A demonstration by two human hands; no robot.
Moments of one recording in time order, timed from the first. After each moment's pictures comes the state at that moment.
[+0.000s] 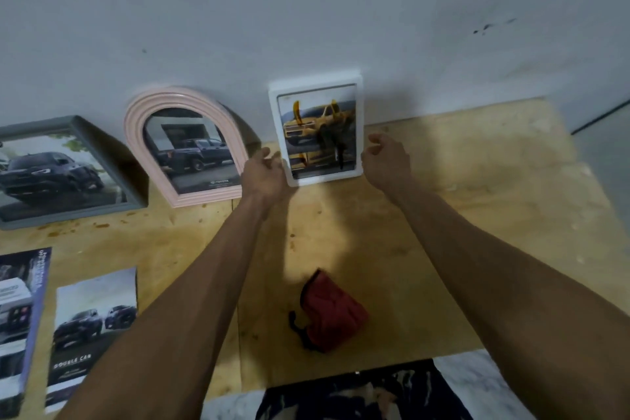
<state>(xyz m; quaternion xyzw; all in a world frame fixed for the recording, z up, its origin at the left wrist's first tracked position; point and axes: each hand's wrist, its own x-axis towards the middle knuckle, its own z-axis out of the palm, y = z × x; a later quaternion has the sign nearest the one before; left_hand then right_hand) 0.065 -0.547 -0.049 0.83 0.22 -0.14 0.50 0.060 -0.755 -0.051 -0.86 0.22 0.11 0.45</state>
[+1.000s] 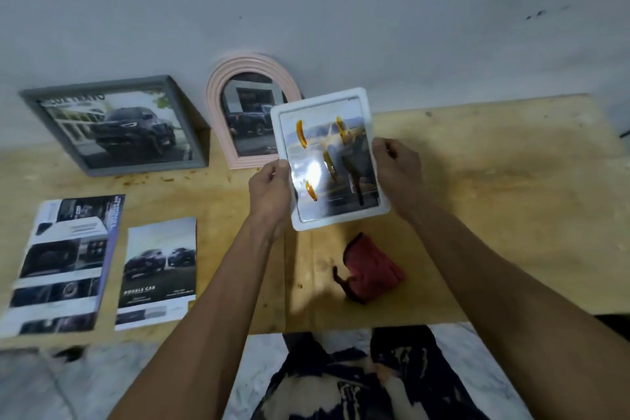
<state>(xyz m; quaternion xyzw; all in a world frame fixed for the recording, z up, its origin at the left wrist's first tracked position) -0.048 -0.467 -0.025 0.68 0.29 -0.06 0.67 -0.026 -0.665 -0.021 -0.80 0.19 0.02 0.57</state>
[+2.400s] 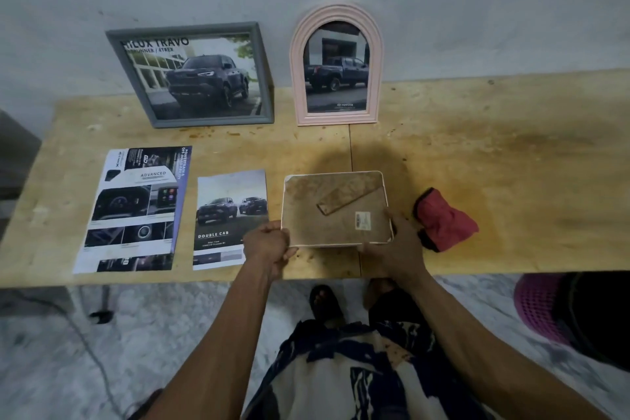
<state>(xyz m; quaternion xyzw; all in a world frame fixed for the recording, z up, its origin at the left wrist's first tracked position) -0.200 -0.292 -0.096 0.60 0.49 -0.17 0.61 -0.222 -0.523 -0.104 -0.83 0.17 0.15 0.50</state>
